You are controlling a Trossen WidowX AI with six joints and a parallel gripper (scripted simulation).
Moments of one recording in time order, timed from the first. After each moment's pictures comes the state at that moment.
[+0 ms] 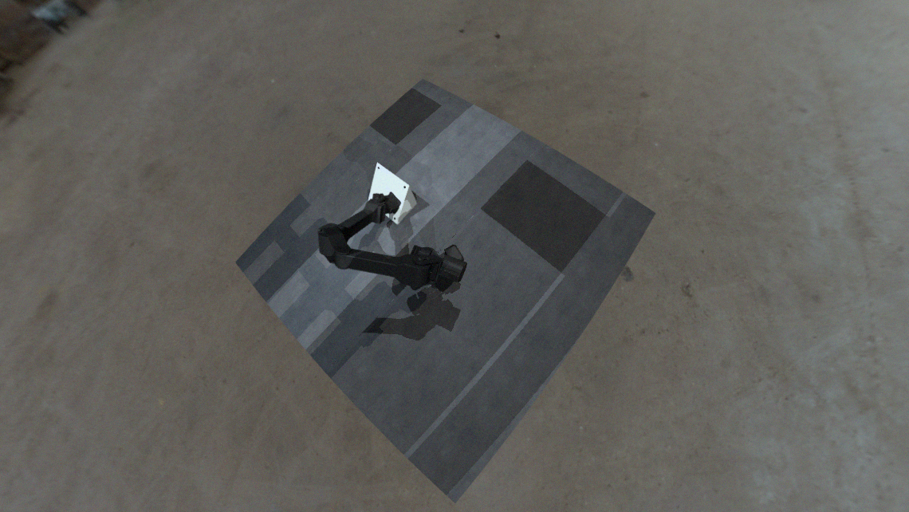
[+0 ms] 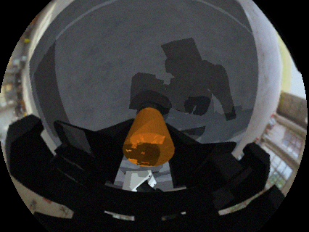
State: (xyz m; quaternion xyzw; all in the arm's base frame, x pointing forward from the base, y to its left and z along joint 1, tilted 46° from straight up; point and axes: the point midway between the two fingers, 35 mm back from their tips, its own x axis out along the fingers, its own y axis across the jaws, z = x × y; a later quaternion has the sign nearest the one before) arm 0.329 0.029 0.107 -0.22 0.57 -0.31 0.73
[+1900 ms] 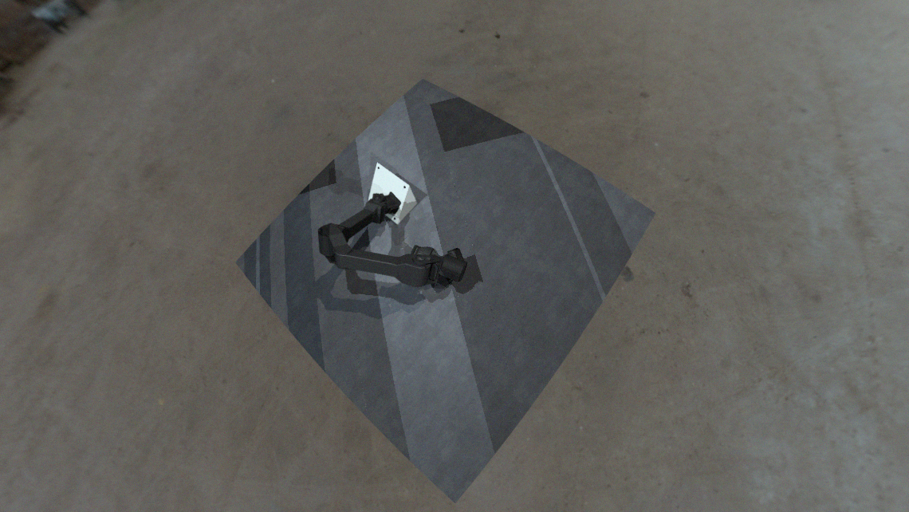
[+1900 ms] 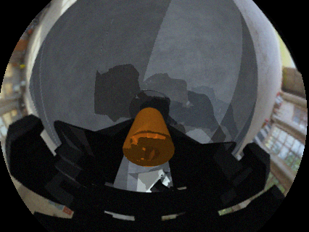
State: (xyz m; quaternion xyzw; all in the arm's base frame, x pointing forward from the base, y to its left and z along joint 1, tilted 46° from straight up) arm 0.329 0.029 0.106 -0.15 0.54 -0.36 0.74
